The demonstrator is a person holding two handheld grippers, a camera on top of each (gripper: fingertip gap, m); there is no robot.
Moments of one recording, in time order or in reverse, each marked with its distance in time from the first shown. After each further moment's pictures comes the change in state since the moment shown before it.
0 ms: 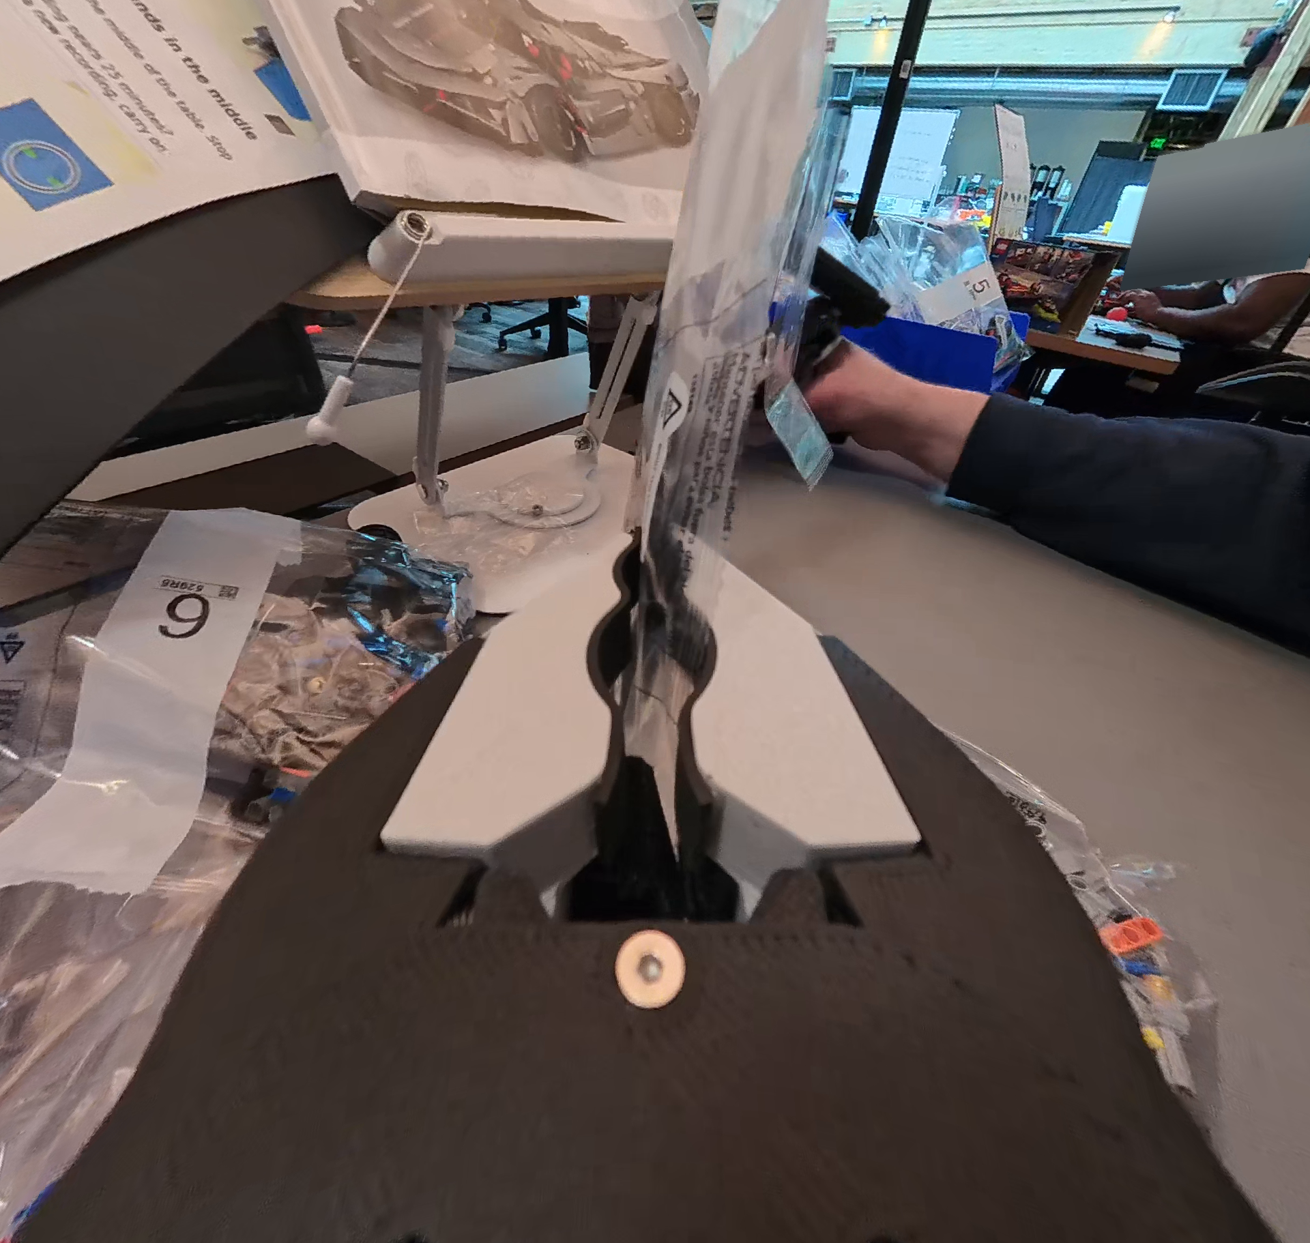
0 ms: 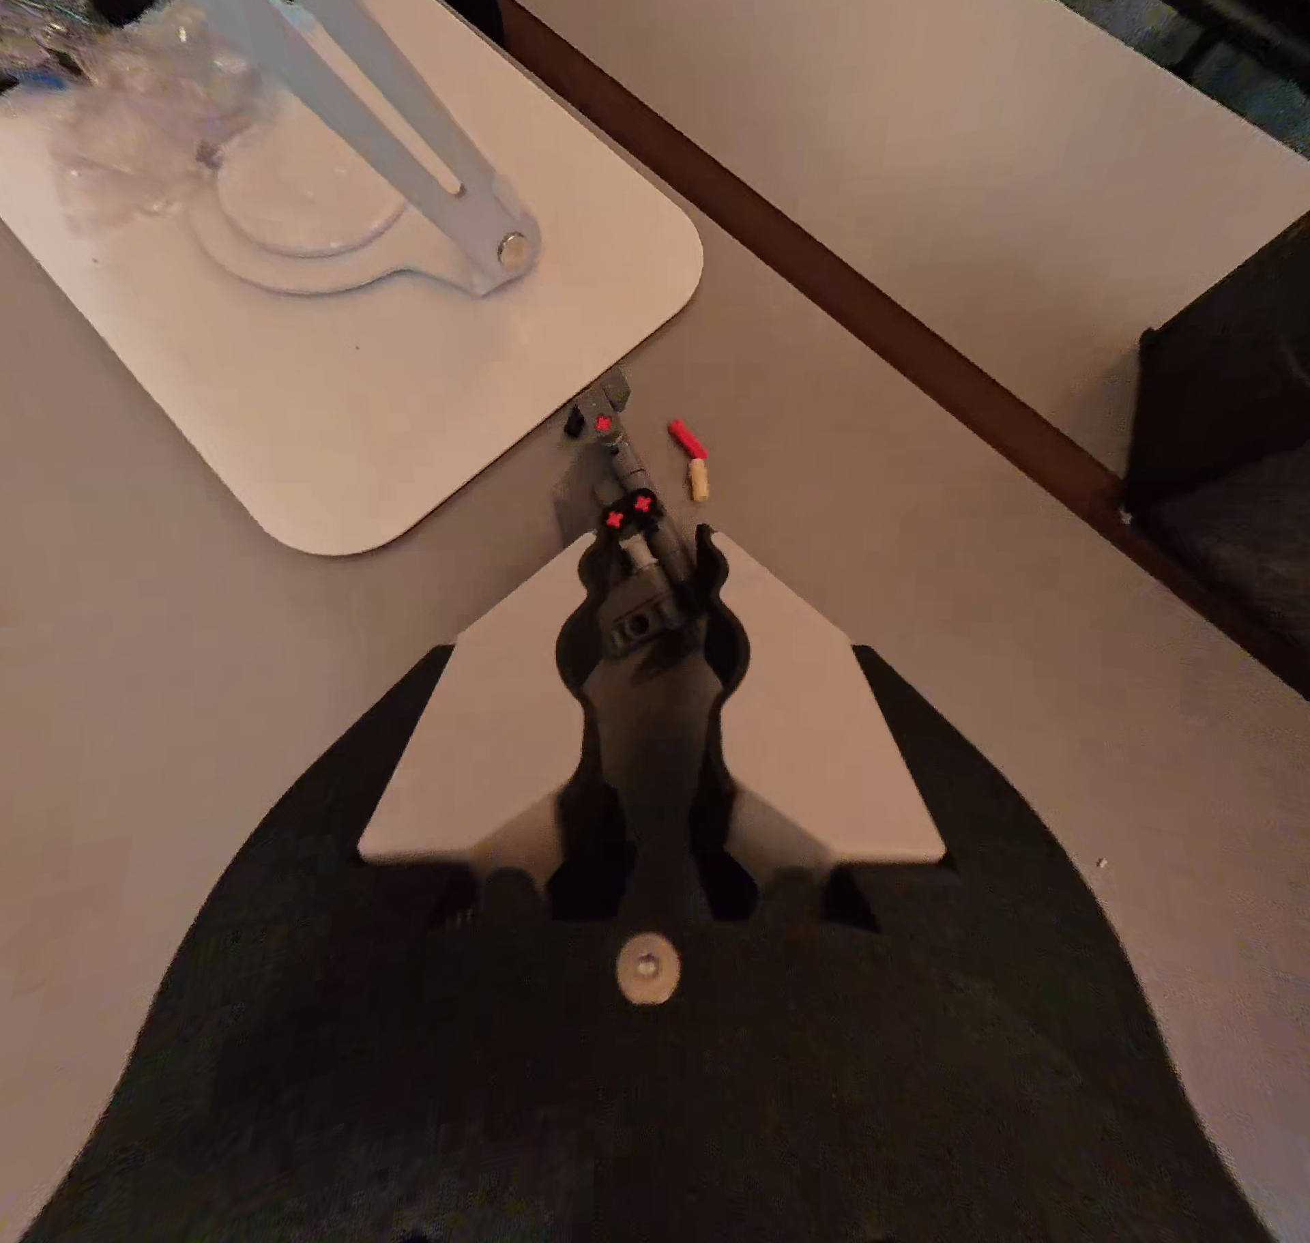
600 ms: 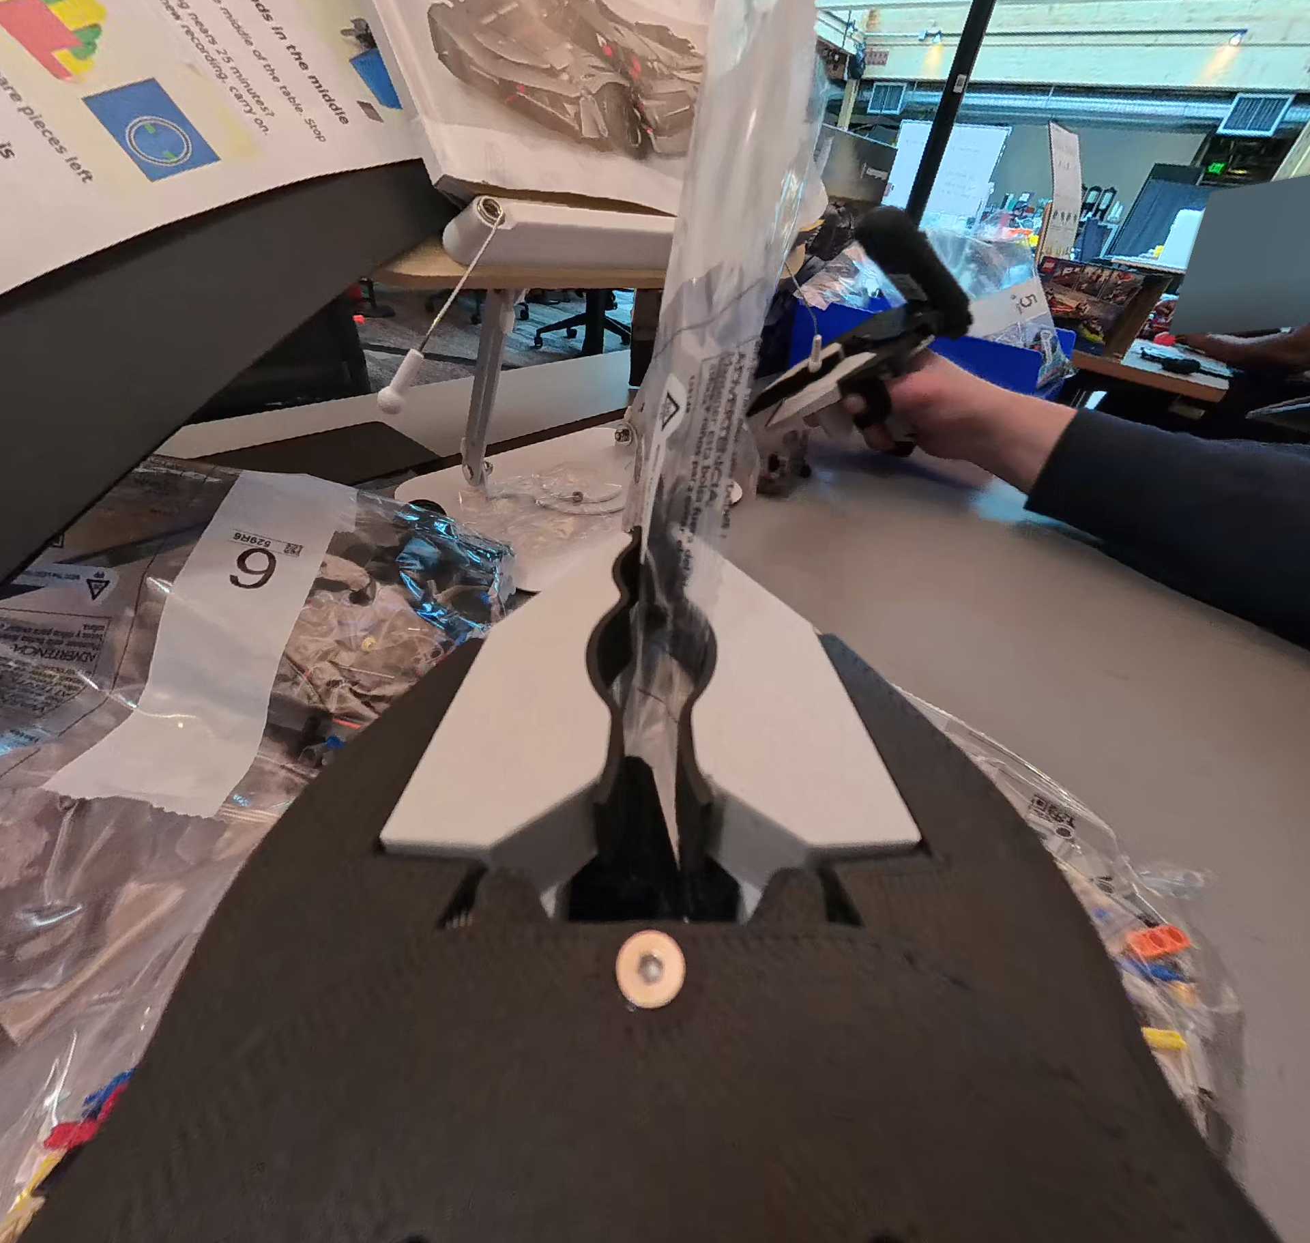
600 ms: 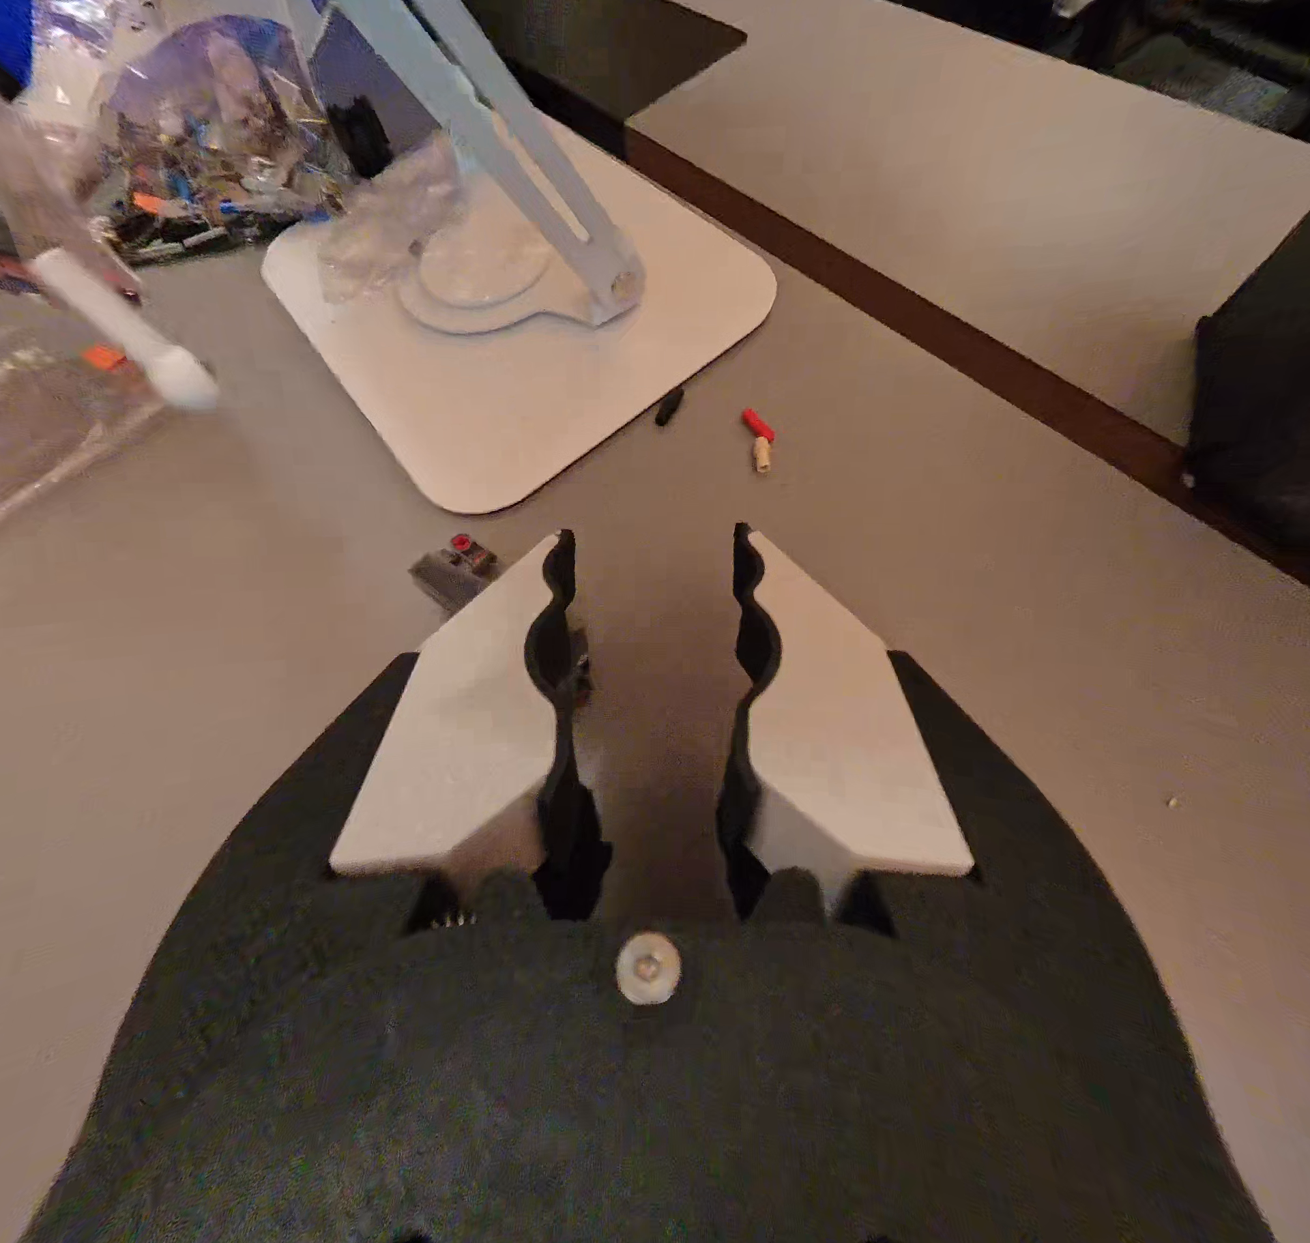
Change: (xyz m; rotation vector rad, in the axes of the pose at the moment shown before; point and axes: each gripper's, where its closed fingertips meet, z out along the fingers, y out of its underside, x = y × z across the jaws) left arm -0.016 0.004 -0.010 0.007 -0.059 -0.033; right arm -0.016 0.001 -0.037 0.145 -0.156 0.067
